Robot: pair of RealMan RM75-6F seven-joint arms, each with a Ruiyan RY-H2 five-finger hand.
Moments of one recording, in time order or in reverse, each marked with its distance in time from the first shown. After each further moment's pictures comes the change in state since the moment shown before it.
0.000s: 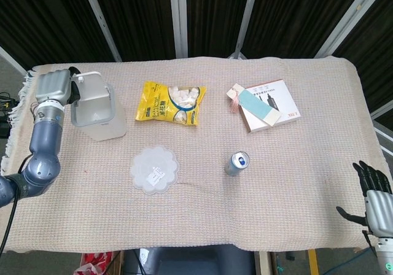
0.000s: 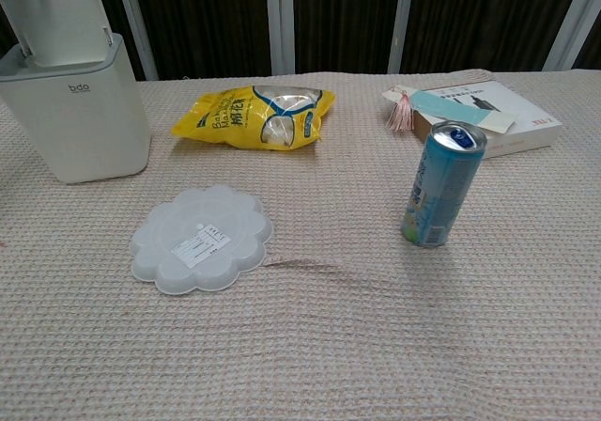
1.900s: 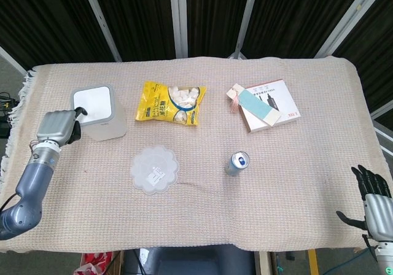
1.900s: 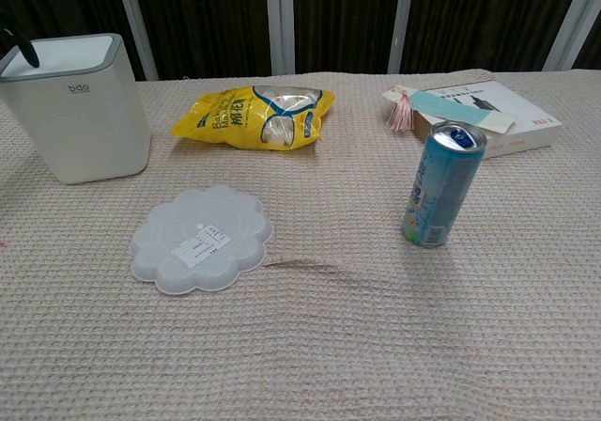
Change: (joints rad) left arm 0.168 0.067 0.194 -0.280 0.362 0.036 -0.198; right arm -0.011 0.015 -0.019 -0.027 -0.002 -0.005 -0.032
